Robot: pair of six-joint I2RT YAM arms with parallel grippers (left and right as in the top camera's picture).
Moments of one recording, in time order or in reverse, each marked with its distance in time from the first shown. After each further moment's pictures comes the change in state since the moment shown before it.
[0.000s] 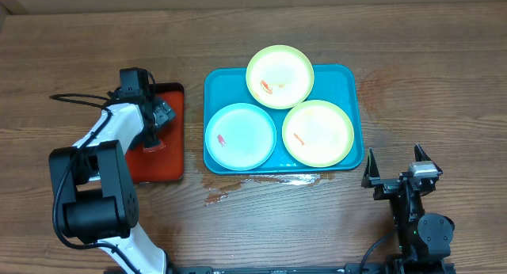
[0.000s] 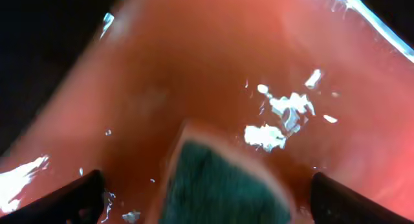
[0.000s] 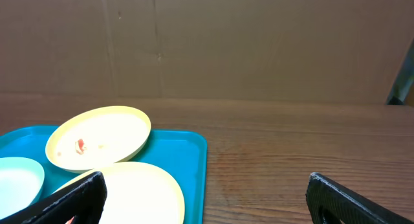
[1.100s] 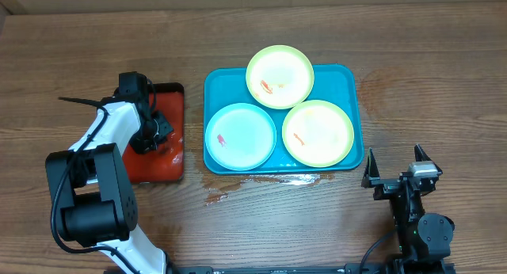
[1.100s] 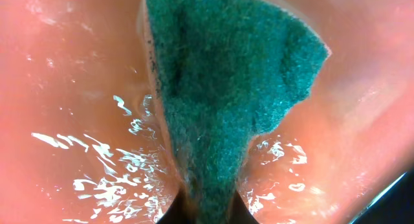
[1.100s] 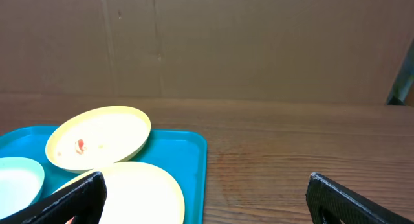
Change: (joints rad) left arm 0.008 -0.016 0.016 -0.198 0.138 0.091; right arm 0.000 0.000 0.000 0.000 0.000 0.000
